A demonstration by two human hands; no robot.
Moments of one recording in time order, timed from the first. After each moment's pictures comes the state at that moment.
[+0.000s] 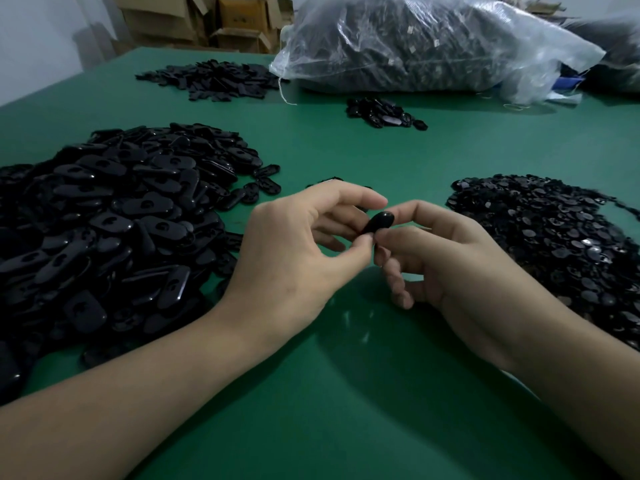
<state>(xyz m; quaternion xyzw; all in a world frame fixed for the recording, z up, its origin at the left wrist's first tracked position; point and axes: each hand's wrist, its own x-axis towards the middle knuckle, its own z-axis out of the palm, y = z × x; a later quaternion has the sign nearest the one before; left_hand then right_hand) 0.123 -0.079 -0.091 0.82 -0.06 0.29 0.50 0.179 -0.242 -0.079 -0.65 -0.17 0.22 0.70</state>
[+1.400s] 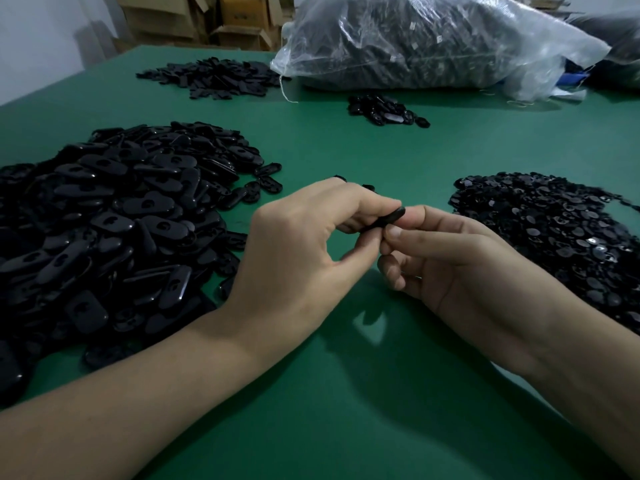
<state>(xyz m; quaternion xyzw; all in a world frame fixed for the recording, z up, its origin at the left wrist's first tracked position) 0.120 -0.083 -0.087 0.84 -0.12 0.41 0.34 0.178 -0.243 -0.073 -0.57 -0.16 0.29 0.75</state>
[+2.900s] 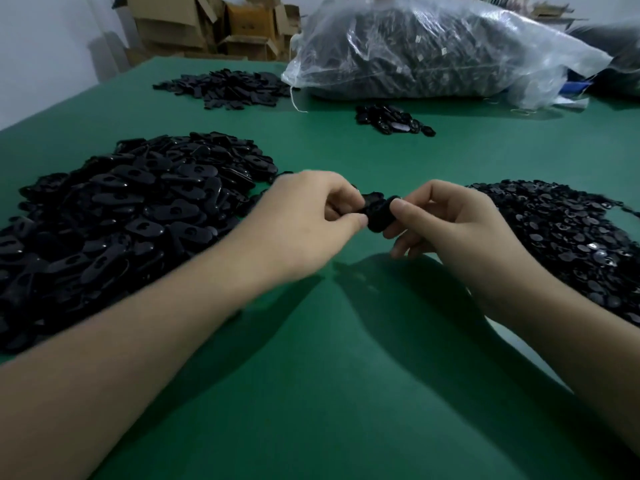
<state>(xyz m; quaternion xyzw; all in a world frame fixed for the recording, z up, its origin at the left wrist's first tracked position) 0.141 -0.052 -0.054 0.93 0.03 0.13 0.33 0.214 -0.238 -0.082 -0.75 -0.24 0.07 0.61</state>
